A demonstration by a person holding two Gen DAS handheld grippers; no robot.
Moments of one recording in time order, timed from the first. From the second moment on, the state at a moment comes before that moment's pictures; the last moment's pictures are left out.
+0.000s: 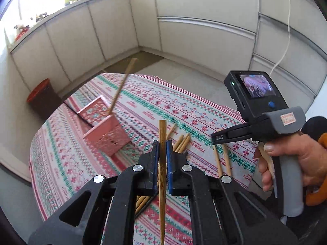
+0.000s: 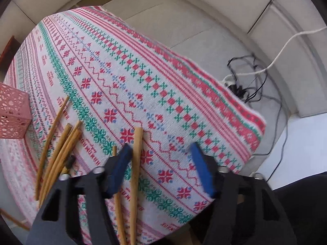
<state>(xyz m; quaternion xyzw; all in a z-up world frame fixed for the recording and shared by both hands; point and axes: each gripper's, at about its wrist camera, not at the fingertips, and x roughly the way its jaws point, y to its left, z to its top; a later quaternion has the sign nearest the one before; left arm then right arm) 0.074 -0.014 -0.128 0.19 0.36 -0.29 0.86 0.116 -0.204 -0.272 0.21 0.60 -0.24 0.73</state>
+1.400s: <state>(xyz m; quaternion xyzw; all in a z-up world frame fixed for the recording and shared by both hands) 0.084 0.066 0.070 -0.03 0.23 -0.18 0.96 0.067 -0.166 0.081 0.23 0.25 0.04 0.94</state>
